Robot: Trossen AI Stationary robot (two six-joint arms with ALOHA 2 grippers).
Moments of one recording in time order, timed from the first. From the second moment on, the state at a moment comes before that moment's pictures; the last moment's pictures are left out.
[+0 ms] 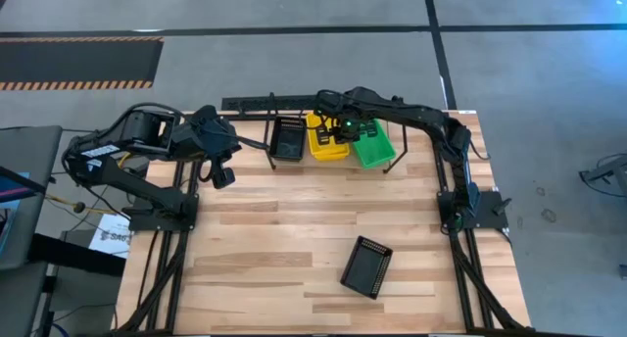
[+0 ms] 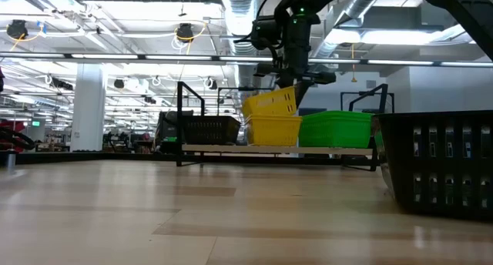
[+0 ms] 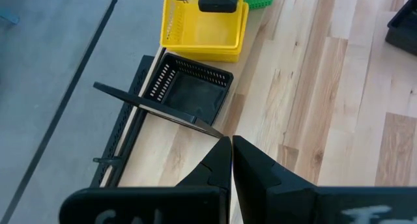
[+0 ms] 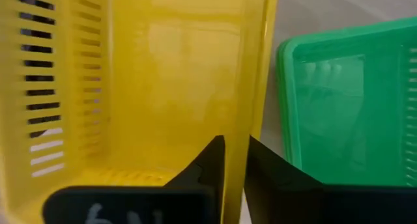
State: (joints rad) left arm -0.01 1.23 1.71 -1.42 -0.41 -0.15; right arm -0.44 2.04 1.88 -1.24 0.08 0.93
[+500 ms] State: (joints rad) left arm -0.01 1.23 1.71 -1.42 -0.41 -0.15; right arm -0.44 2.04 1.88 -1.25 0.09 0.88
